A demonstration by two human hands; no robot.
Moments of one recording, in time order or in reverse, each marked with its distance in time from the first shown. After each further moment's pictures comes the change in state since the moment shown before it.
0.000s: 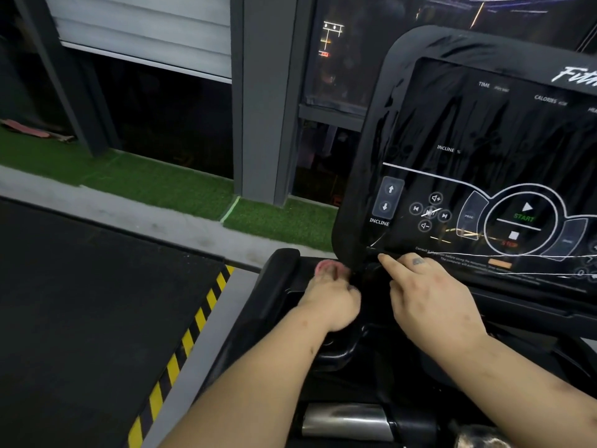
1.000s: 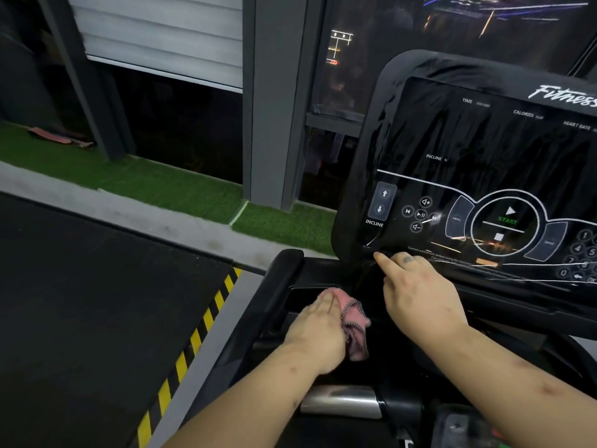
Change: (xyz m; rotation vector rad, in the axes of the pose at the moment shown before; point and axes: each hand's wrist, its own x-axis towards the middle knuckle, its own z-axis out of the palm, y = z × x) left_hand -0.083 0.002 0.017 0.244 -0.005 0.003; right_hand 0.001 -0.003 -0.008 0.019 -0.080 0.027
